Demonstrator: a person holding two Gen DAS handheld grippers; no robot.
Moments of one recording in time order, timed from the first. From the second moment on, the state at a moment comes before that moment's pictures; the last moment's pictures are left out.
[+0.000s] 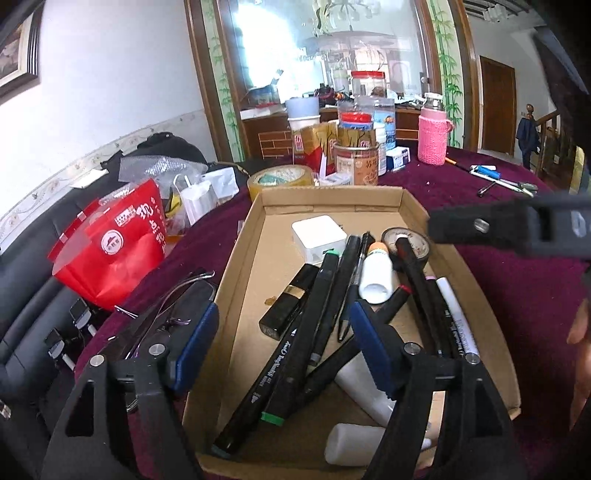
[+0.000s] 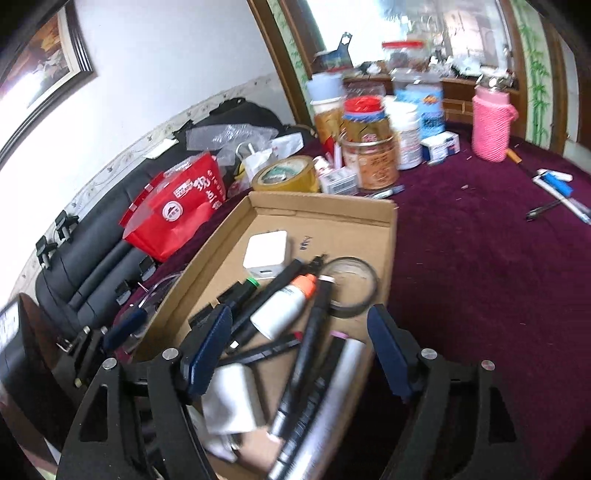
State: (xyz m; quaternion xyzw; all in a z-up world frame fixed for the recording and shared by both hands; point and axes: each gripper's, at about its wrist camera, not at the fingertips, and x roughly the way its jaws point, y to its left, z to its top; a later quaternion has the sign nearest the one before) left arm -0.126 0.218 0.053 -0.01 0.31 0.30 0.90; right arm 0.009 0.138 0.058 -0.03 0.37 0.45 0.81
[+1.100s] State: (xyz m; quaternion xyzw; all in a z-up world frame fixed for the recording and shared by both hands) left arm -0.172 0.197 0.054 0.00 0.26 0.42 0.87; right arm -0.064 0.072 0.049 -0.10 0.23 0.44 0.86
